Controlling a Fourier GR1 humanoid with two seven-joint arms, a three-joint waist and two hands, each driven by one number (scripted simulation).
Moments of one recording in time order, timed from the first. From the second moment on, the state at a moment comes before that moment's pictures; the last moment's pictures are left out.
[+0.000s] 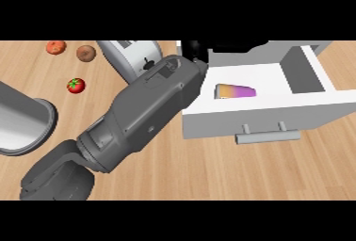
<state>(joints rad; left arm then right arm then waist) -1.39 0.00 -0.62 -0.50 1.02 0.80 -0.25 0.23 -0.12 -0.64 -2.36 -0.33 0.50 0.18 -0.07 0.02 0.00</state>
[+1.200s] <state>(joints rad) -1.41 0.02 -0.58 -0.53 1.01 0.80 -0.22 -0.22 -0.12 -0.08 -2.02 0.74 0.27 0.01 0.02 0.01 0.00</state>
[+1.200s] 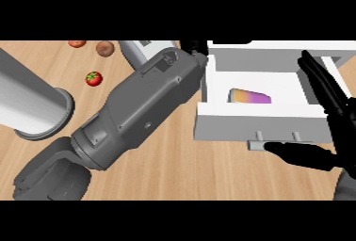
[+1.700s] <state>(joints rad) -1.36 0.11 -0.60 -0.62 0.96 0.82 -0.14 -0.41 -0.17 0.02 -1.61 0.99 0.13 -0.09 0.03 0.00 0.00</state>
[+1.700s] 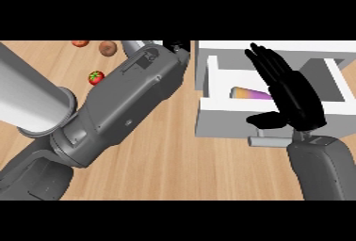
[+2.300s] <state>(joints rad) -1.26 0.26 -0.60 -0.83 0.89 0.85 -0.02 -0.63 -0.14 0.02 -1.06 1.19 -0.16 -0.10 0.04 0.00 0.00</state>
